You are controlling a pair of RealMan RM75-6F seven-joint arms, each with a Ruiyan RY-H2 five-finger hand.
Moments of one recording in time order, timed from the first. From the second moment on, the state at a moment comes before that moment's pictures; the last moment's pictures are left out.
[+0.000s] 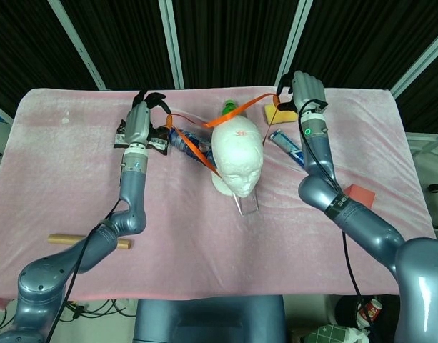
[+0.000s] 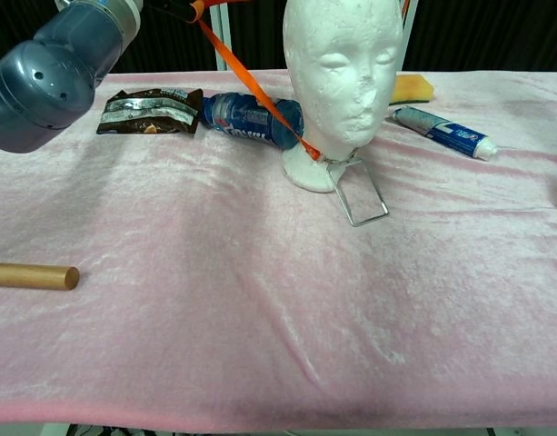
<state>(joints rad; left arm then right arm) -1.16 -1.92 -0.57 -0.61 0.86 0.89 -0.22 1.20 -1.50 0.48 -0.88 -0.42 0.69 -0.25</state>
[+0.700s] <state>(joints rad) -1.18 -1.99 -0.54 -0.40 0.90 0.72 -0.24 1.20 -1.54 0.43 -0.81 -0.41 0.56 -0.30</state>
